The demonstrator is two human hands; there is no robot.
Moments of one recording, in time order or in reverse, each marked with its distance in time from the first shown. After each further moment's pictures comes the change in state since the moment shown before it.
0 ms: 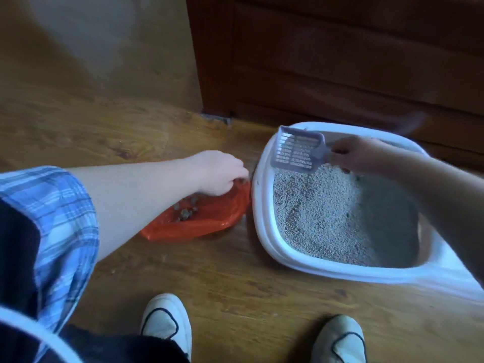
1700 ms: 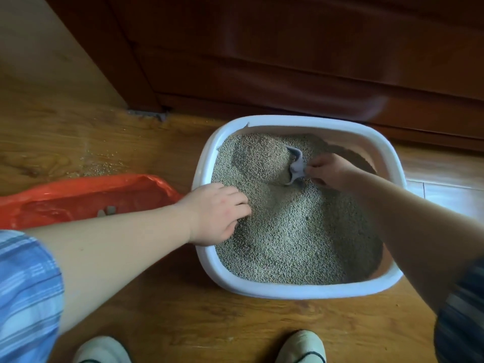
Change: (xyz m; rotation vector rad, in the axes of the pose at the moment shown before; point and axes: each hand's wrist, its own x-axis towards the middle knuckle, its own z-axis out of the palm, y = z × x) left_hand 0.102 0.086 0.036 -0.189 0.290 0.256; right_hand 0.085 0.158 0.074 0.402 -0.048 0.173
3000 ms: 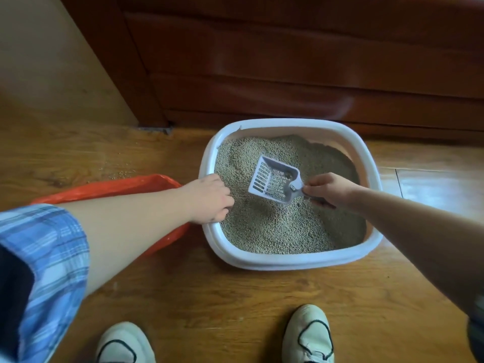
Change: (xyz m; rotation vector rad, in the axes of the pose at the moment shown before) left_hand -0.017 0.004 -0.027 0.317 -0.241 0.049; right_hand -0.115 0.008 0.021 0.306 -0.067 -0.029
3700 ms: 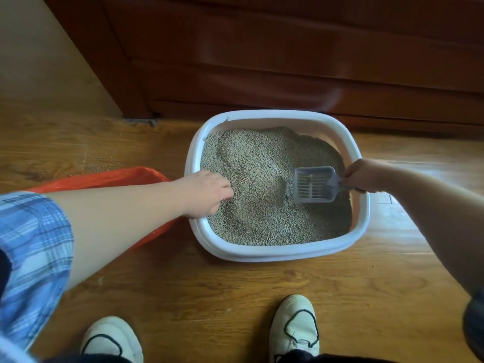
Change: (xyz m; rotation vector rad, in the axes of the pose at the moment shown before) left_hand 0.016 0.008 0.005 -0.173 0.014 -0.015; right_hand -0.014 0.036 -0.083 -0.563 0.116 0.340
